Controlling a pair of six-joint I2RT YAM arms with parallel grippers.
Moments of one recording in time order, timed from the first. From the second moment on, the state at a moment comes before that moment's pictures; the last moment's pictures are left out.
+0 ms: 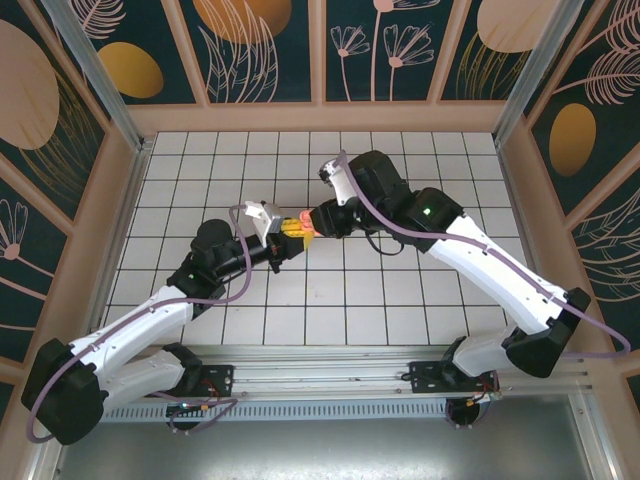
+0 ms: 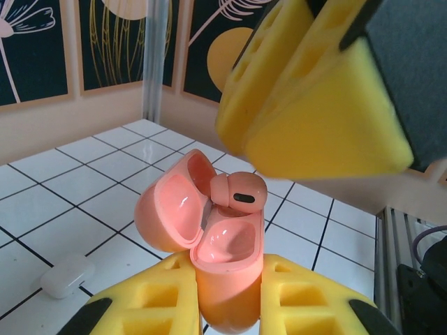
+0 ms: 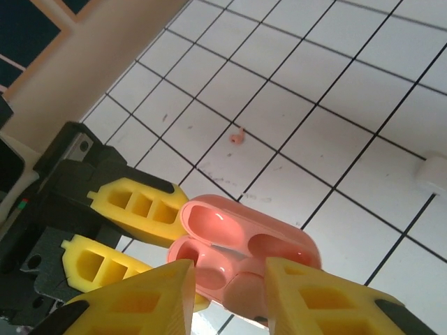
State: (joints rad) left arm -0.64 1.04 0.61 0.38 0.49 -0.18; right arm 0.87 1.39 1.55 -0.85 -0.13 0.28
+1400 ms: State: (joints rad) left arm -0.64 1.05 0.62 0.37 0.57 -0.19; right arm 0.84 1.39 1.55 -0.92 -0.20 0.14
